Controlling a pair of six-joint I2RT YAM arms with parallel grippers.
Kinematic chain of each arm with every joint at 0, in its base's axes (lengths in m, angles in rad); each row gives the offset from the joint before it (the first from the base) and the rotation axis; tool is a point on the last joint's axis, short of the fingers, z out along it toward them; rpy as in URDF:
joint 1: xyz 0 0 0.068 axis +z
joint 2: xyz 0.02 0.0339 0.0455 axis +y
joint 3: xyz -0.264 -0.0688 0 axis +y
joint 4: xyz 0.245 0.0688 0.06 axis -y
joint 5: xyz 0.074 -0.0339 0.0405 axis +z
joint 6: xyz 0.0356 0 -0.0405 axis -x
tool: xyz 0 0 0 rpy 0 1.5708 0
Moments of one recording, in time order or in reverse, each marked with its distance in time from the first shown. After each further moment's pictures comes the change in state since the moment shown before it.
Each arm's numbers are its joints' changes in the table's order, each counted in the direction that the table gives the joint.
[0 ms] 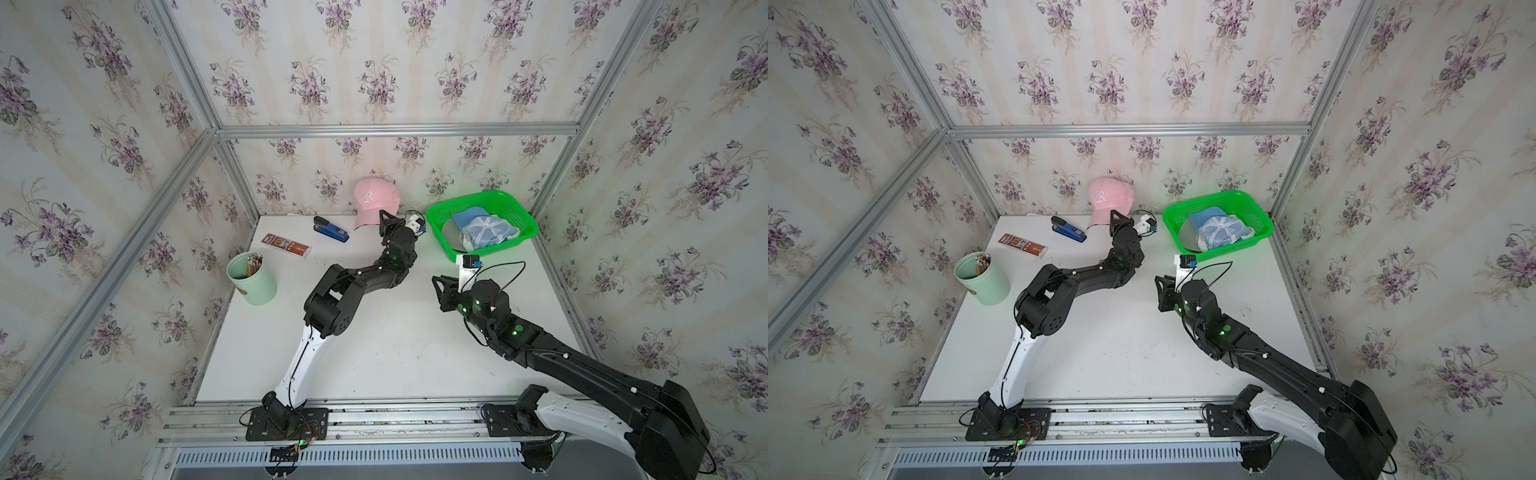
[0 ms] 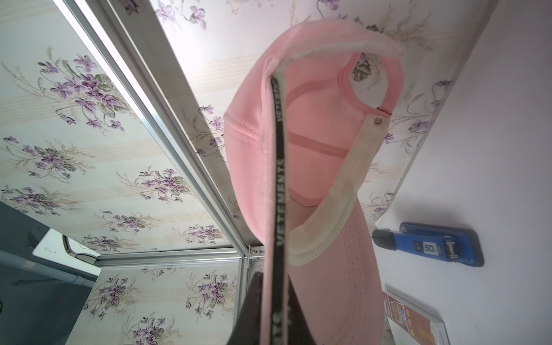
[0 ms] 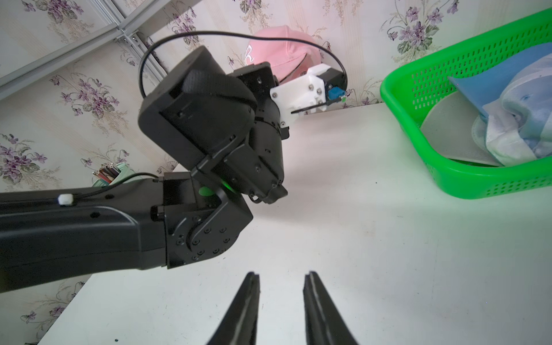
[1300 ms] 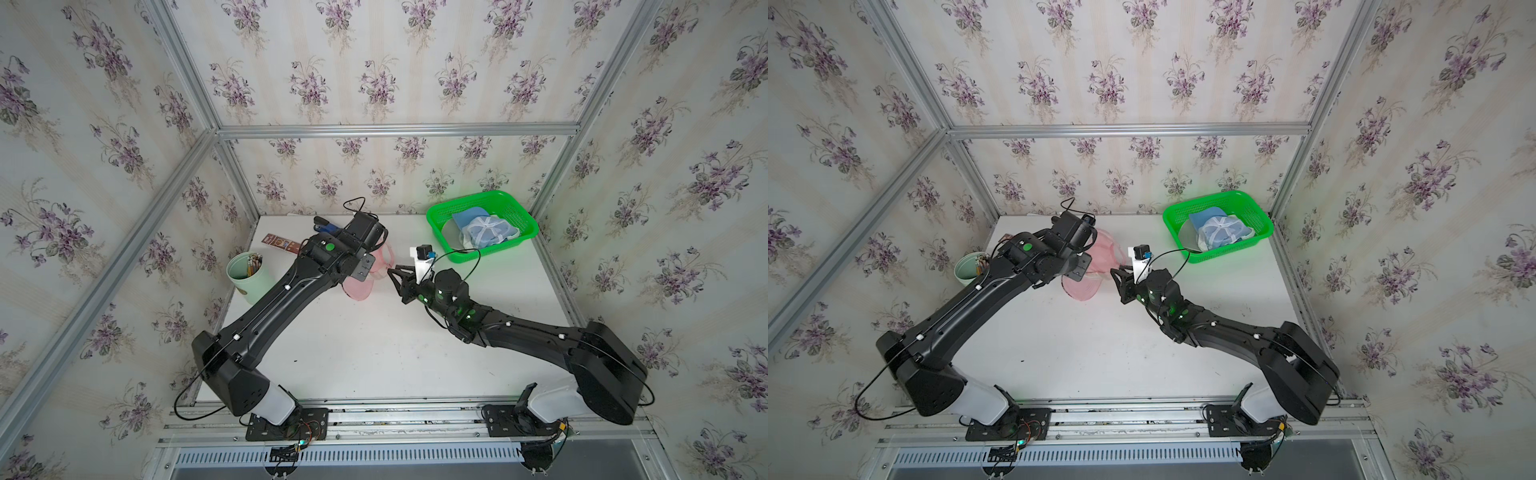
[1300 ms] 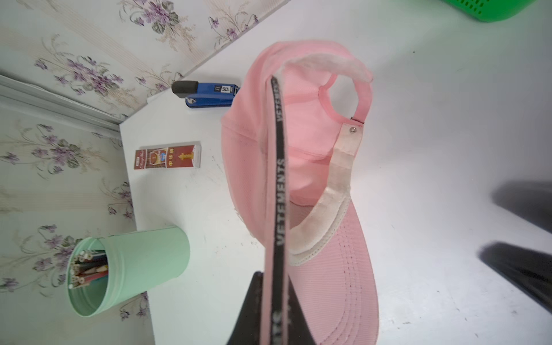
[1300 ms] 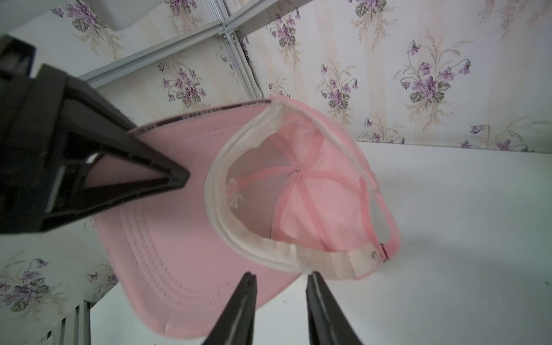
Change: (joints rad) left arm 0.009 -0.814 -0.029 -2.035 -0.572 1.877; right arm 0.111 0.345 -0.135 0.373 0.136 0.103
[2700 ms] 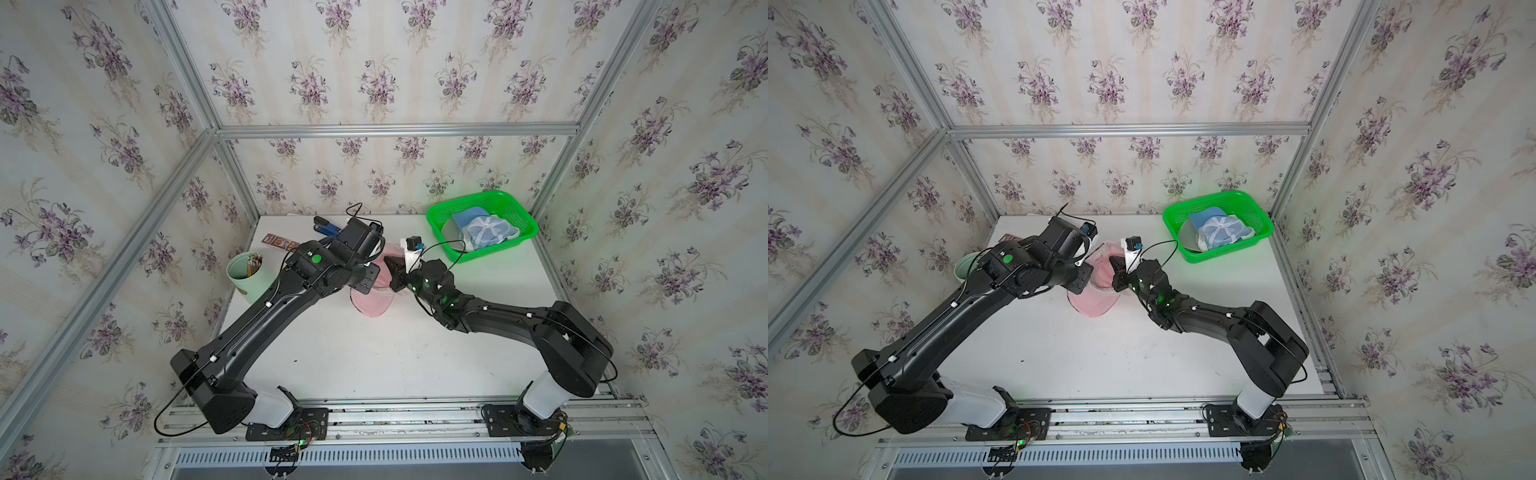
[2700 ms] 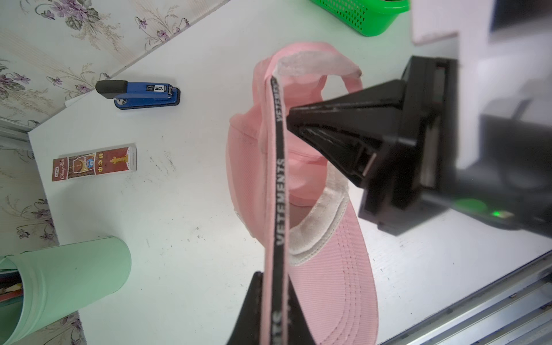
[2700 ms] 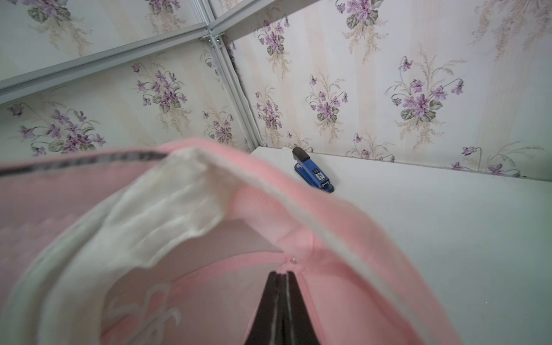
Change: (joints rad) left arm -0.058 -0.135 0.042 -0.048 -0.244 0.090; right arm -0.017 0.244 -0.120 0.154 -0.007 0.053
